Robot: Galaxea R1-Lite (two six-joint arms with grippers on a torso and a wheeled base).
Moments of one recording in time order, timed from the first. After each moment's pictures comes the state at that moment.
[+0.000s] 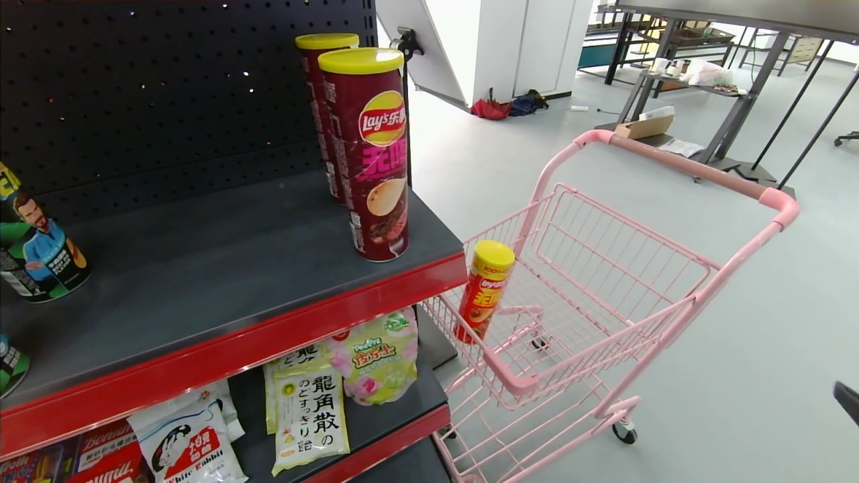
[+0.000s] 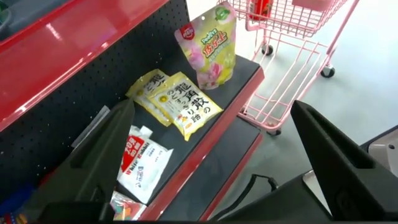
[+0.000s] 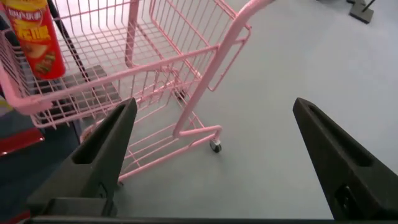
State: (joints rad) left arm -0.11 0.09 -0.29 0.43 -0.27 0.24; right arm 0.04 0.67 -0.29 -0.17 -0.19 -0.13
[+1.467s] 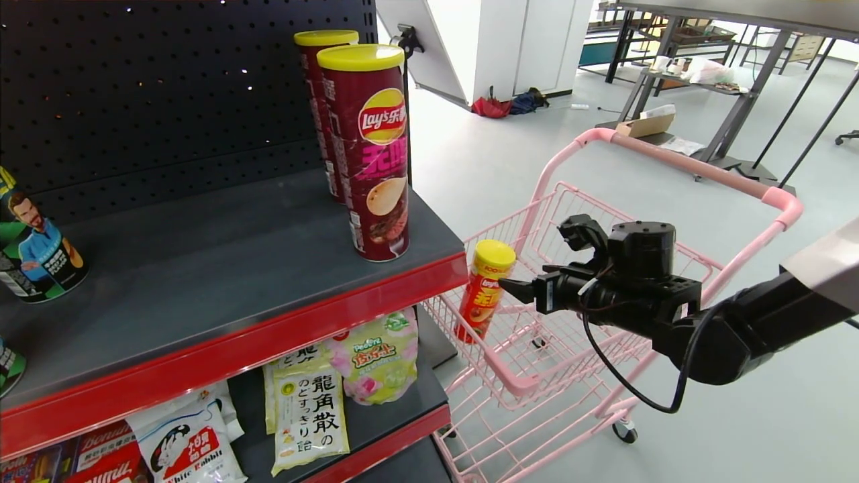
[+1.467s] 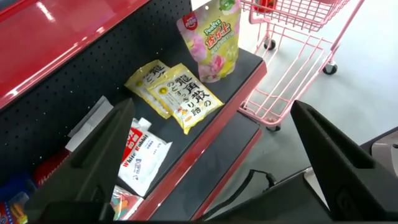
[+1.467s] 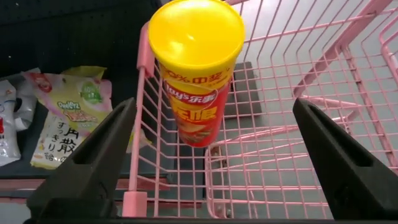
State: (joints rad) left arm -0.11 0.09 -0.26 0.43 -0.25 0.22; right arm 0.37 2.03 -0.83 -0.87 0.15 0.05
